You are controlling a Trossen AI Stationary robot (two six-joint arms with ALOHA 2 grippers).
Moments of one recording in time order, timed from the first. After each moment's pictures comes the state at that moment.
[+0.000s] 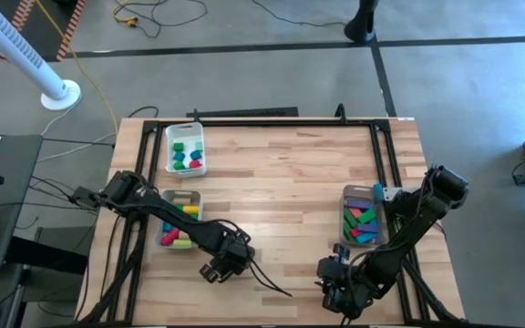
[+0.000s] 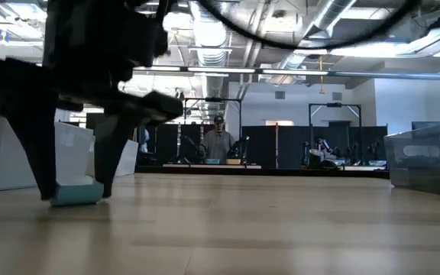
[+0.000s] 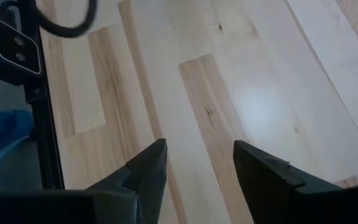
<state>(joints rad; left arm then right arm) -0.42 1.90 1.25 -0.66 0.06 0.30 0.86 1.69 1.14 -0.61 0.48 1.10</state>
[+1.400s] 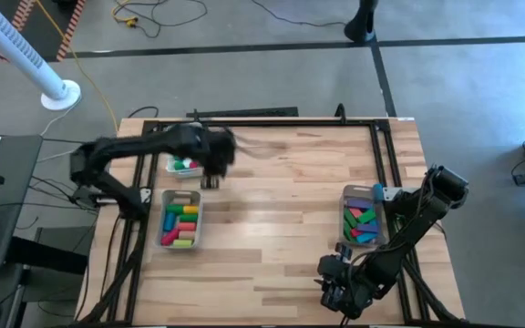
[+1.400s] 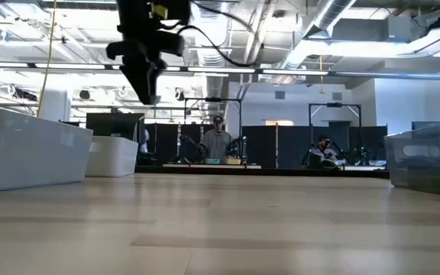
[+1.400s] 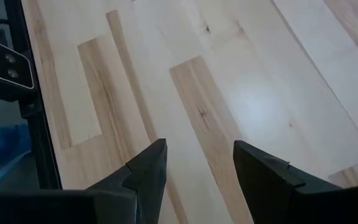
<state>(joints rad) 0.25 1.53 1.36 -1.09 -0.21 0.32 0.85 1.69 1.14 -0.63 0.51 1.18</state>
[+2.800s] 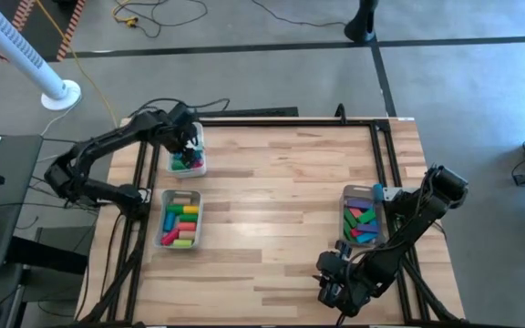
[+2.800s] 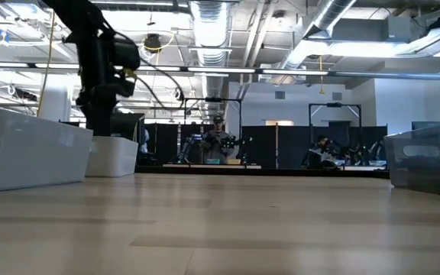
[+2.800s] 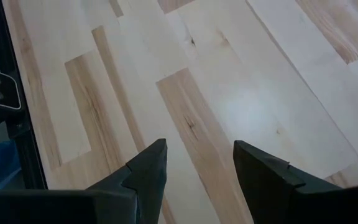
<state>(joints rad) 0.82 1.31 0.97 -0.93 -0.06 0.11 0.84 1.69 1.14 -0.65 0.54 1.21</state>
